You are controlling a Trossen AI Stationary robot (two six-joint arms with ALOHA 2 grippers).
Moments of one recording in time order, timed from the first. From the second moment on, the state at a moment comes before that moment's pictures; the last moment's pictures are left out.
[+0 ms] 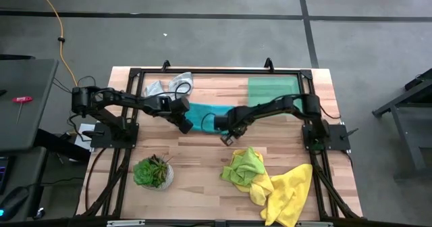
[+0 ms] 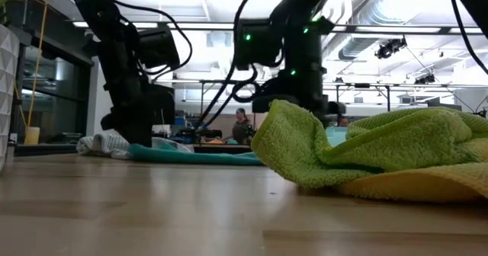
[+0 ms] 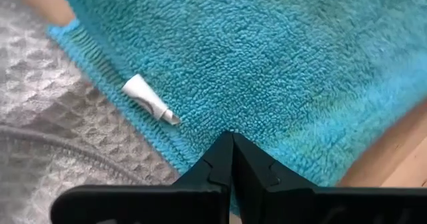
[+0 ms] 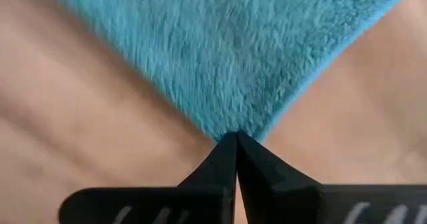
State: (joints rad) left arm 0.38 1.50 0.63 -0.36 -0.04 -0.54; right arm -0.01 2.07 1.46 -0.97 0.05 0.78
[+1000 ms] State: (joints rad) left arm 0.12 1.23 0.58 -0.44 -0.03 -0.16; right arm 0.04 1.46 0.94 -0.56 0.14 0.69
